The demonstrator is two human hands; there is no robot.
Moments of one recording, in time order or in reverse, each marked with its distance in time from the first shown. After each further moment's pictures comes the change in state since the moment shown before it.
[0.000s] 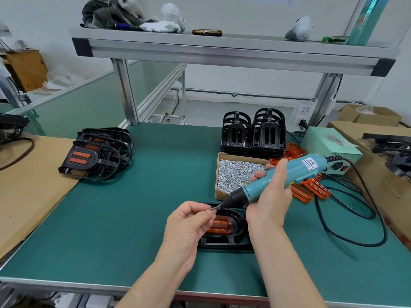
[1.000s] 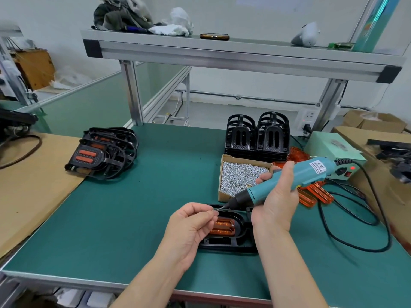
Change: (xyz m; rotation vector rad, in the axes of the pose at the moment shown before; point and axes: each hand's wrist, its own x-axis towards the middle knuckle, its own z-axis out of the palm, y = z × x) left_hand 0.002 0.009 -0.007 -0.029 -0.021 -0.129; right_hand -0.002 -0.003 -0.003 0.009 -0.054 -0.041
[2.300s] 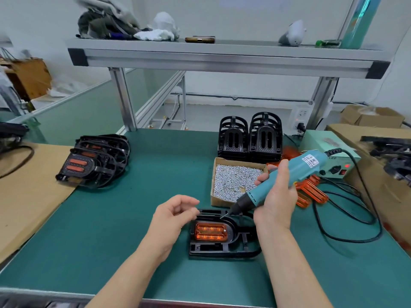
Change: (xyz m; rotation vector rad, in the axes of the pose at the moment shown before) left_hand 0.030 0.013 -0.020 0.566 -0.072 0.265; right_hand 0.031 -0.004 -0.013 -0.030 -0.047 -0.006
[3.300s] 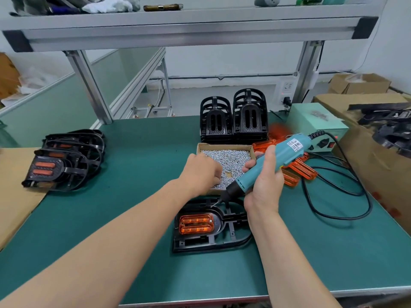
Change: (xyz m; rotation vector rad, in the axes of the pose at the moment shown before) left_hand 0.118 0.024 0.092 1.468 -0.344 0.489; right_hand 0.025 0.018 -0.018 0.036 0.029 0.008
